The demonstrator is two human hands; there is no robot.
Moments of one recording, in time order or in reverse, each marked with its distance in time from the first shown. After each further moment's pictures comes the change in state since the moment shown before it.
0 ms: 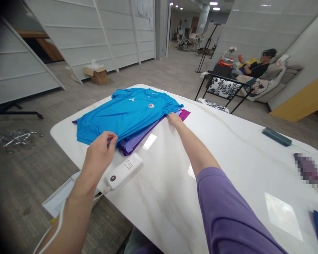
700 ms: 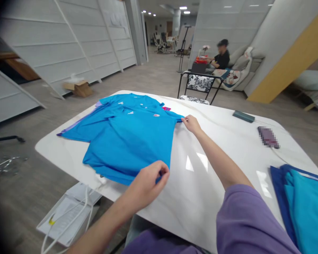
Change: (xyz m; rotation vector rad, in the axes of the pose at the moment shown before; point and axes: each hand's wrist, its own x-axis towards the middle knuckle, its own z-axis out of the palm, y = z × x) left_hand -0.129 0.214 0.026 -0.552 -0.725 0.296; right_hand -0.211 0.154 -0.085 0.136 0.340 0.202
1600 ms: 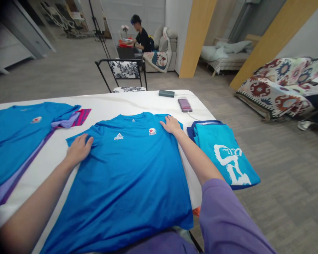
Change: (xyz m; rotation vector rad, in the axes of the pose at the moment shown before) left_hand 0.251 -0.170 0.047 0.666 0.059 -0.172; right_hand -0.227 0.224 -0.145 -0.185 -0.140 0.532
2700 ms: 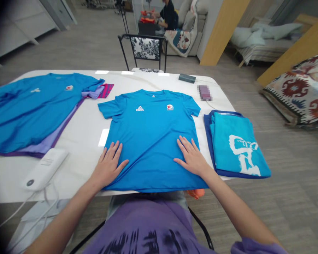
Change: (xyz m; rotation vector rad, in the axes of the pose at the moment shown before) left_hand -0.275 0.034 0.017 0.062 -0.023 0.378; right_hand -0.312 -0.026 0.010 -0.204 -0.018 -0.513
